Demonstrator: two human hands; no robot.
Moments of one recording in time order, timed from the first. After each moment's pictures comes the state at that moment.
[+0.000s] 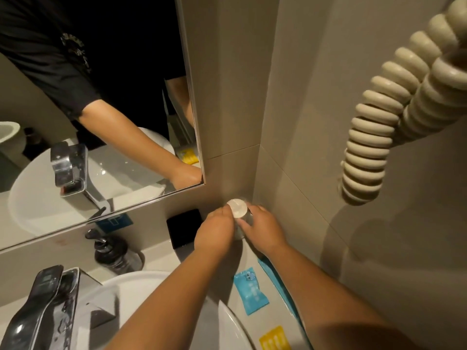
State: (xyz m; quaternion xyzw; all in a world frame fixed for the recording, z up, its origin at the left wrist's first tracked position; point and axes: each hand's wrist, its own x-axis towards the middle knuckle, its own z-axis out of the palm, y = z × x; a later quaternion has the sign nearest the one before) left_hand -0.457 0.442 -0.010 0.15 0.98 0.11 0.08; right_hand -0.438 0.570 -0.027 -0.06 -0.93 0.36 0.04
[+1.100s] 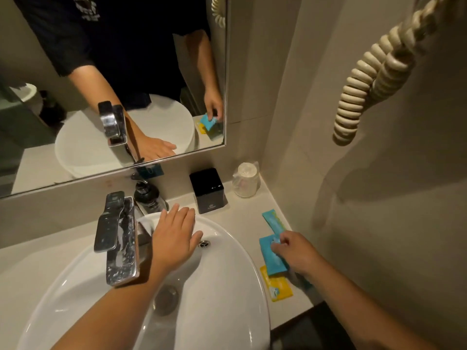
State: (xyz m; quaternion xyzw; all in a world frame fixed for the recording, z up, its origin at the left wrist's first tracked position) left_hand -0.341 0.285 -0.039 0.18 0.98 0.03 0.00; right_hand -0.270 0.576 -0.002 -0.20 -0.86 0.44 -0.17
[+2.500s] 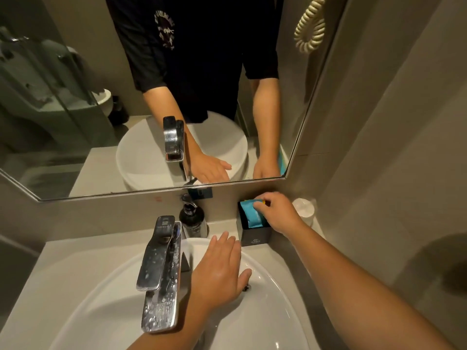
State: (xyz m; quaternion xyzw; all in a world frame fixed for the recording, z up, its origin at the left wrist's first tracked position) left_hand -0.347 0.292 -0.069 0.20 0.97 0.07 -0.11; right_hand -0.473 0.463 0.007 0.00 -0.90 0.43 -0.09
